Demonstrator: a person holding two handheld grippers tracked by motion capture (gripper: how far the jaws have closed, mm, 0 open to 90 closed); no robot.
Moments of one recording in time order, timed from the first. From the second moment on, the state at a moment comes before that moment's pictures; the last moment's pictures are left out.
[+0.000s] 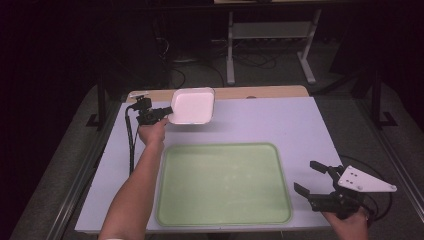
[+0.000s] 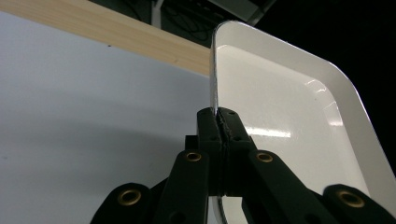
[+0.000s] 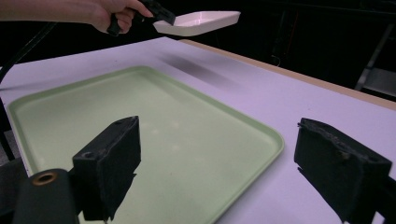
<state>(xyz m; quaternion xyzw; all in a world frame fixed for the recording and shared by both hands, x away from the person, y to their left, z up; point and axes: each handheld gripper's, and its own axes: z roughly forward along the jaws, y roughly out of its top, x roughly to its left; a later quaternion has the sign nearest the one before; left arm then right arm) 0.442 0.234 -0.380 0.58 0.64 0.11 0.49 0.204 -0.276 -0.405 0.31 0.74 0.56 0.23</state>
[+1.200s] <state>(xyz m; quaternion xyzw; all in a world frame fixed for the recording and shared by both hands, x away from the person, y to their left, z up) 0.383 0.228 -0.367 0.57 0.62 0.10 0.53 0.202 -0.280 -0.405 0.31 0.73 0.56 0.23</state>
